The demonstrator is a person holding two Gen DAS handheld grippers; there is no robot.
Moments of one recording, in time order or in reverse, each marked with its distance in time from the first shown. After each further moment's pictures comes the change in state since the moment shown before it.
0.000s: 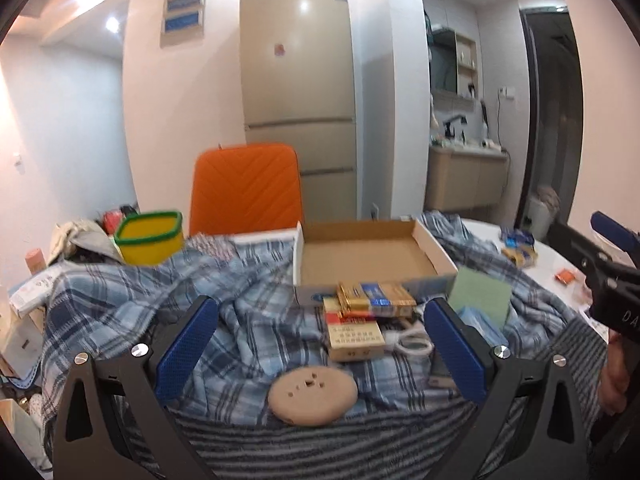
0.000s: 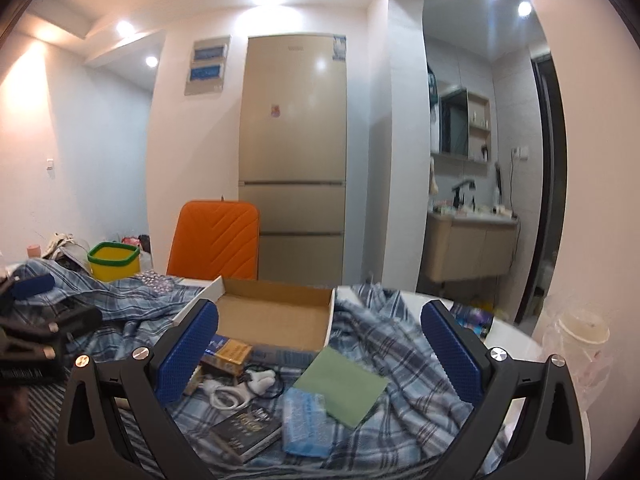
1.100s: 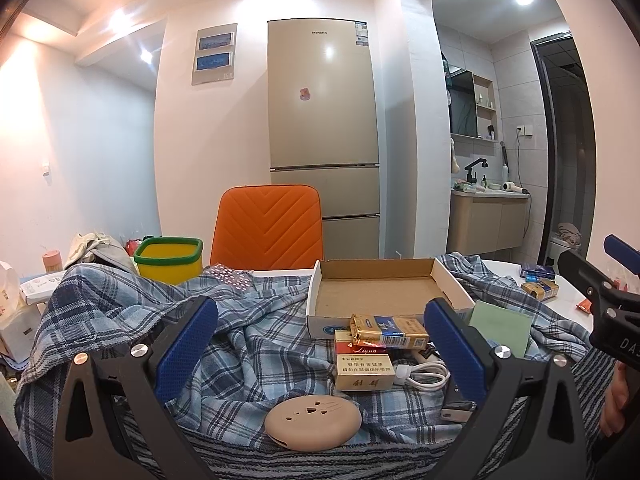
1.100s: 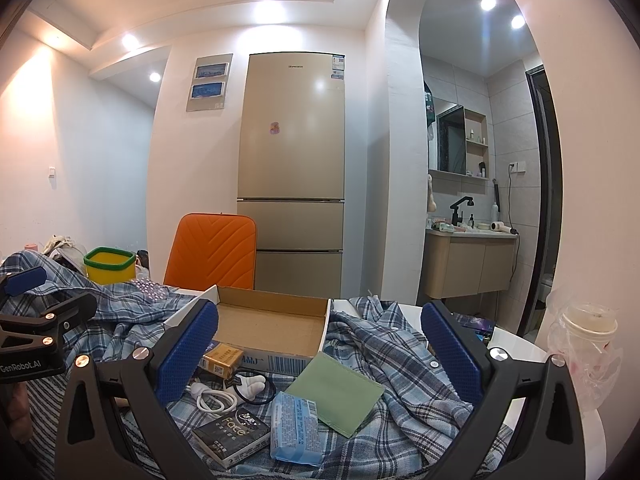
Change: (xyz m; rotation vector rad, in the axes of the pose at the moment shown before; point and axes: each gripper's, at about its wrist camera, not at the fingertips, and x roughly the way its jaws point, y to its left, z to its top) left arm 0.001 -0.006 -0.022 -0.042 -0.222 0.096; right arm 0.003 -0.010 -0.035 -0.016 -0.135 -0.006
